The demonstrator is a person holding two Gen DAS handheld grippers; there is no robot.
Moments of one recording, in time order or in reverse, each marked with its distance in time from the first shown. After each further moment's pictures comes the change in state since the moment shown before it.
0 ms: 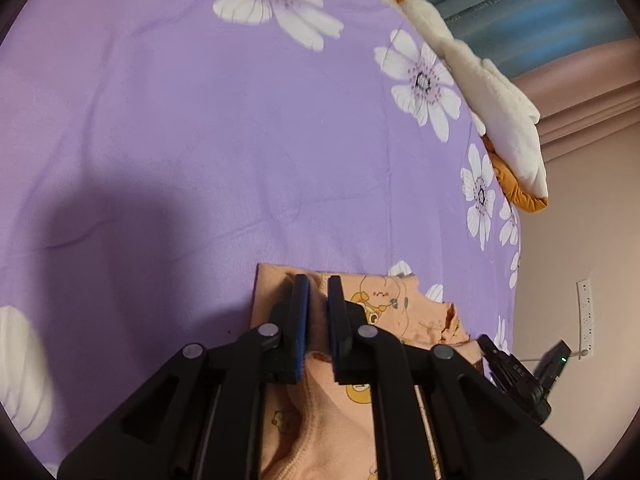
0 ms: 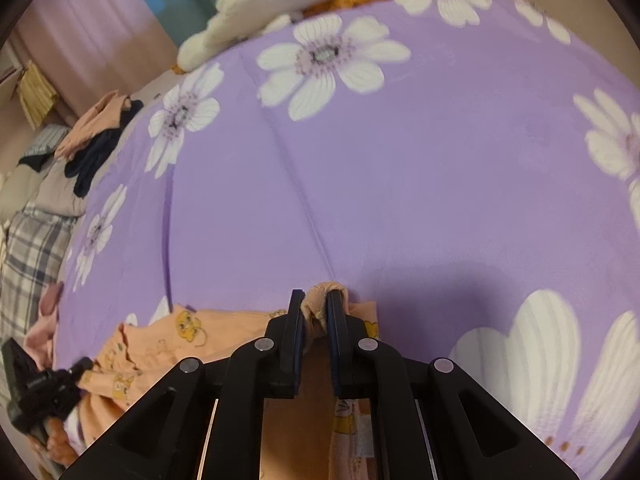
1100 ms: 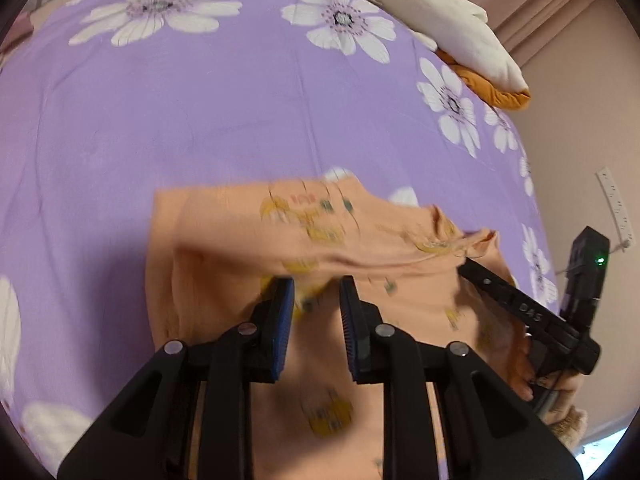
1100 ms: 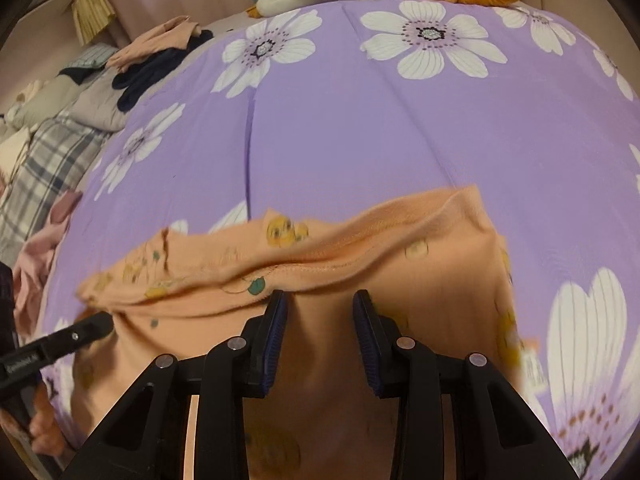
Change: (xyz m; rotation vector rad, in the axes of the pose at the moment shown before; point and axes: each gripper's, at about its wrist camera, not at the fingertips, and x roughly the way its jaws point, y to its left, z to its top) left arm 0.024 -0.059 -0.055 0.346 0.067 0.077; right arm 0.032 0.065 -0.028 -0.227 0.101 0.050
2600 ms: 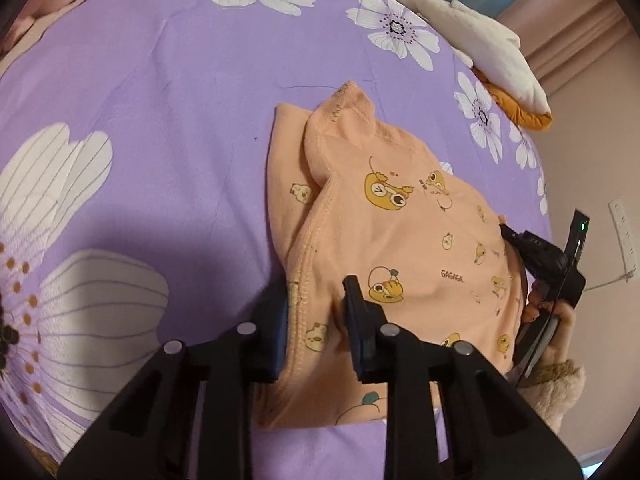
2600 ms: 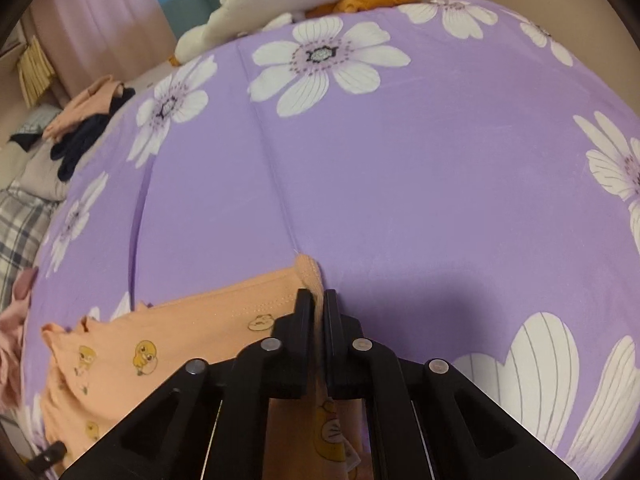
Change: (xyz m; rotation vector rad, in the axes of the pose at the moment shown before) left arm -0.049 0.046 -0.071 -0.154 -0.012 0.043; right arm -0.012 -0.075 0.007 0.176 -0.120 -0.127
